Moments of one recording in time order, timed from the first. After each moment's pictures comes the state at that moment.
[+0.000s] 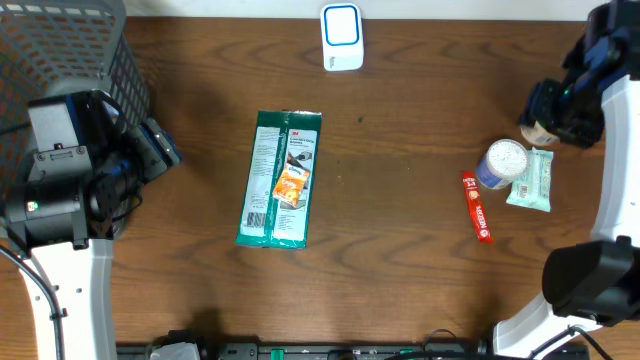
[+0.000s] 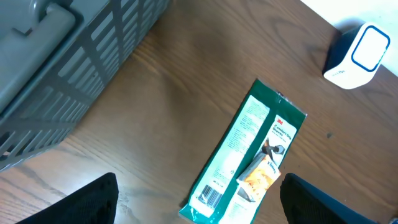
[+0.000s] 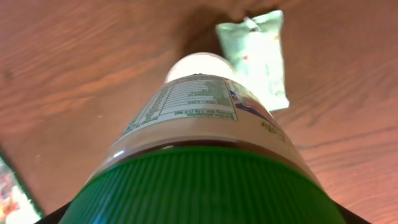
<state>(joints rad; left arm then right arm) 0.17 1.19 1.40 -1.13 0.10 -0.41 -0.20 1.85 1.95 -1.50 0.01 0.26</state>
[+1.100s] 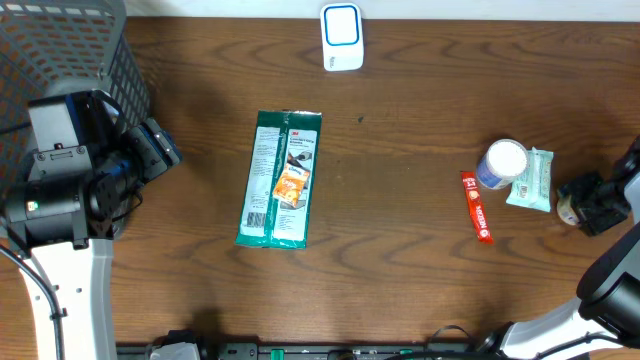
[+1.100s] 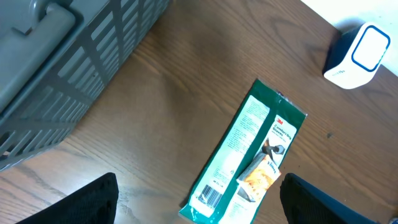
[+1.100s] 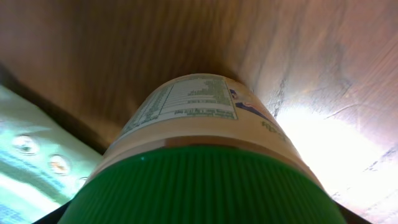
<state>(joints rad) 0.17 1.19 1.40 -1.13 0.10 -0.41 -0.64 1.85 1.18 -0.76 -0.03 0.49</state>
